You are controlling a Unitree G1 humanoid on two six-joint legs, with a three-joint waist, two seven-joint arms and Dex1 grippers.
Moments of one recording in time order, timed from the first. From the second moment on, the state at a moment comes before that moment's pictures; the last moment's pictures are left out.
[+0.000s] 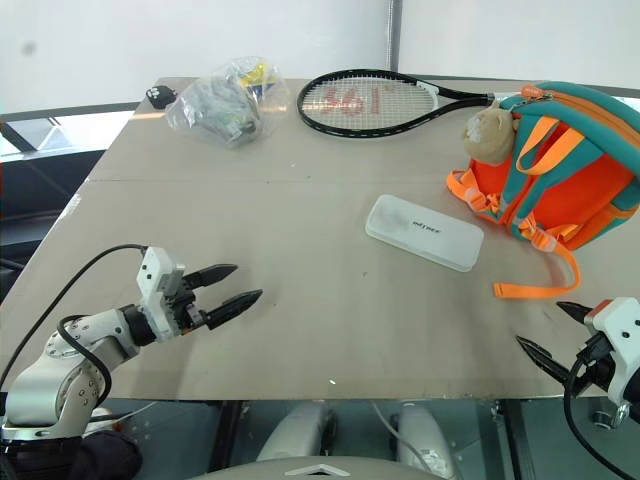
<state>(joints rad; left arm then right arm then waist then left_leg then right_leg) 0.10 0.67 0.26 -0.29 -0.55 0.47 -0.89 0.55 -0.70 -0.61 -0.49 0.44 0.39 0.89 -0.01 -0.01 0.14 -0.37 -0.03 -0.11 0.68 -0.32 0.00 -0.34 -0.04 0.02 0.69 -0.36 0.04</state>
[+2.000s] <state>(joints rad) -0.78 0.17 -0.15 0.42 -0.14 0.58 -0.42 -0.32 -0.45 0.01 -0.33 0.16 0.95 0.21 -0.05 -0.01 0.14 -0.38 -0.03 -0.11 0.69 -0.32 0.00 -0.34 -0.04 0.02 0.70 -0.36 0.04</state>
